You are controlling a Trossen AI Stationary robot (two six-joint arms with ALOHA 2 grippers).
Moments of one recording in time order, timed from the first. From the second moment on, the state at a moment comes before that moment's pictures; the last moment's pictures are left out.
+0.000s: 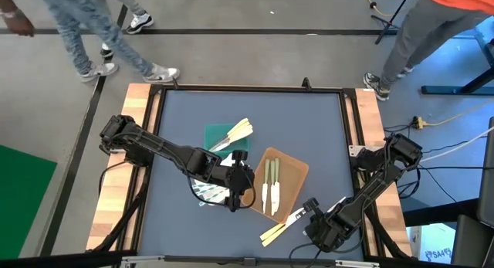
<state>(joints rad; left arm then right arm) -0.34 1.73 1.51 -0.61 -0.30 -0.08 0.90 1.75 0.99 -0.63 0.09 0.30</state>
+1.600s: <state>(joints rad) -0.51 1.73 1.72 -0.76 -0.32 -0.14 0.87 1.76 1.42 -0.90 0.20 0.25</state>
